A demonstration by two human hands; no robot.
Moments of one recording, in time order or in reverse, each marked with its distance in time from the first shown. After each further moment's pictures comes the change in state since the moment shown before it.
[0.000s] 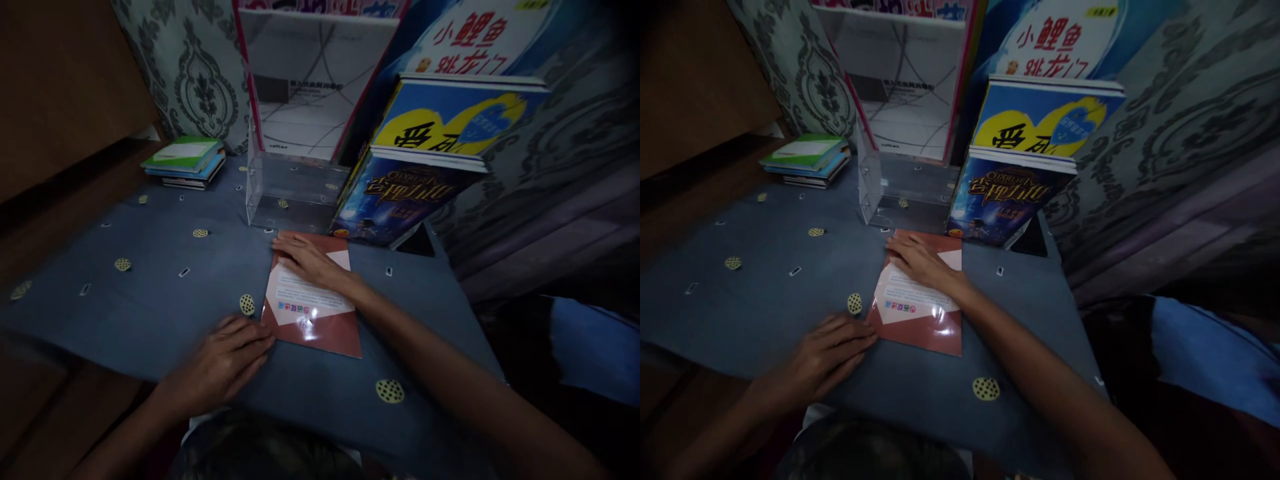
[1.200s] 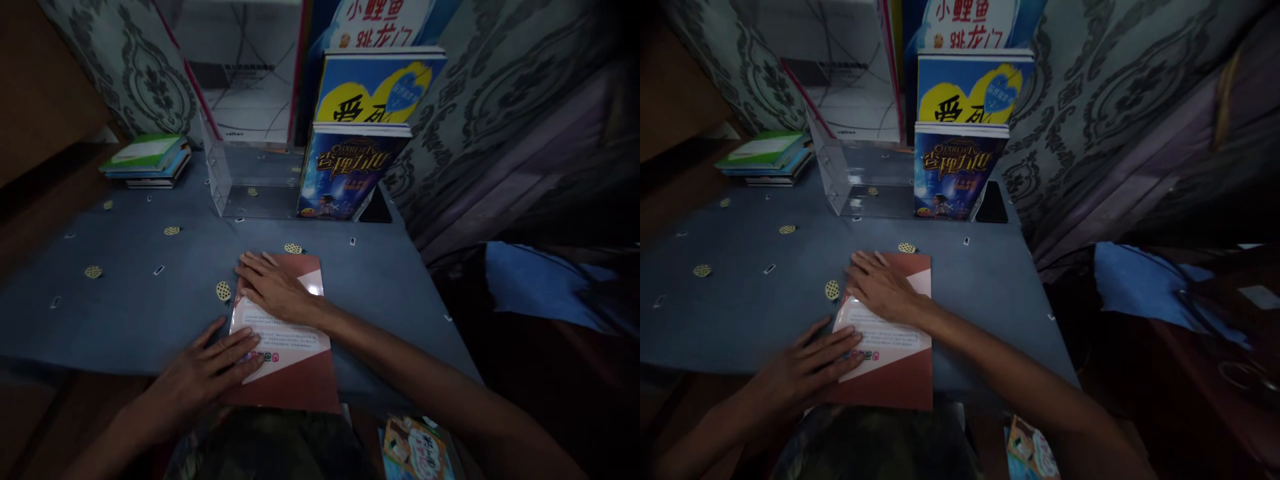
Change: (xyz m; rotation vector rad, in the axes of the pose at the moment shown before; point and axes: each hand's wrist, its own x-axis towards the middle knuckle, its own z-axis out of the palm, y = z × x) left_hand -0.046 0.005 0.005 0.148 -0.279 0.239; right_hand -0.051 -0.085 0.025 0.030 0.020 0.077
